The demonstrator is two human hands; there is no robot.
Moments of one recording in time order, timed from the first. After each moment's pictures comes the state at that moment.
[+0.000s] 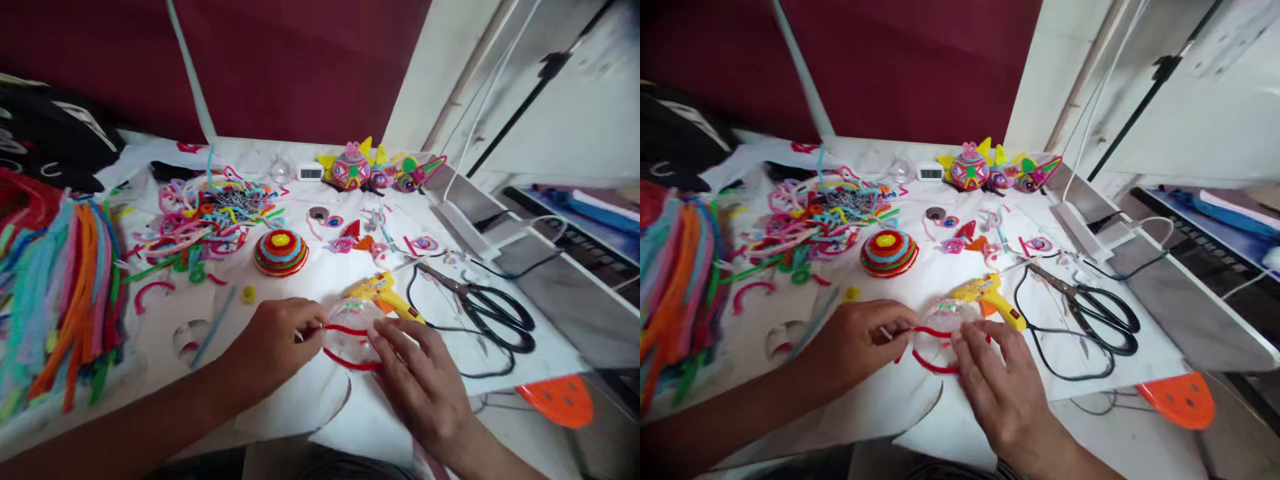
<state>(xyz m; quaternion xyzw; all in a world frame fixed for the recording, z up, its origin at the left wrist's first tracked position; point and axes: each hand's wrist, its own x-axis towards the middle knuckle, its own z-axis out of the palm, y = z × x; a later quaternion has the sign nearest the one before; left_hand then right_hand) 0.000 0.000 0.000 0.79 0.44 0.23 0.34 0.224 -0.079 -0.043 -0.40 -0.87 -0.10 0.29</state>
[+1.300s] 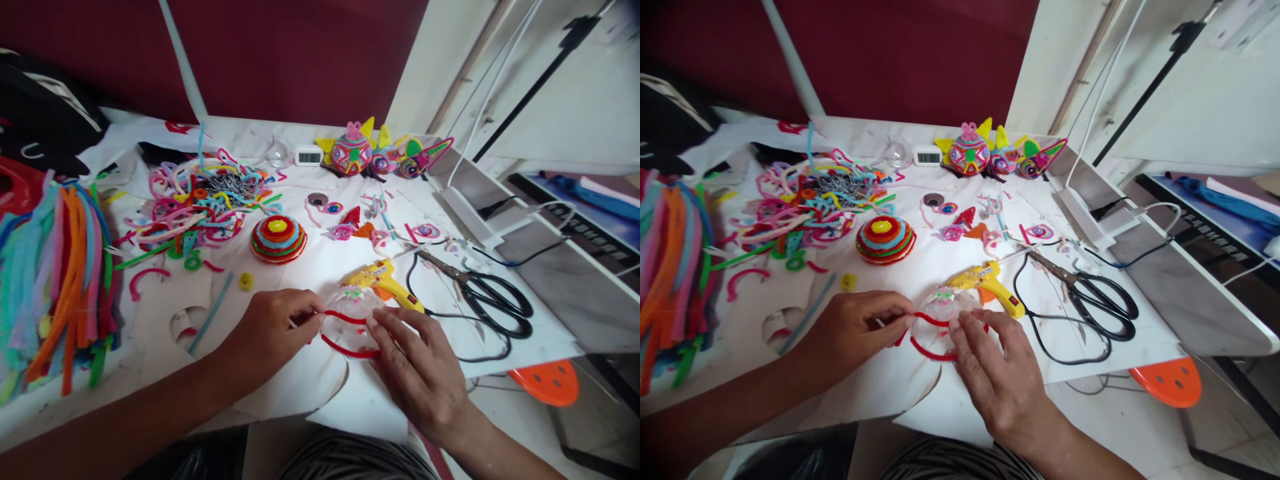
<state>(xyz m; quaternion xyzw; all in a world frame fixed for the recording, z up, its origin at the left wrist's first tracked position) -0.006 -0.003 -0.002 0.78 0.46 0.23 0.36 0.219 -0.084 -0.030 -0.41 -0.86 -0.11 0.27</state>
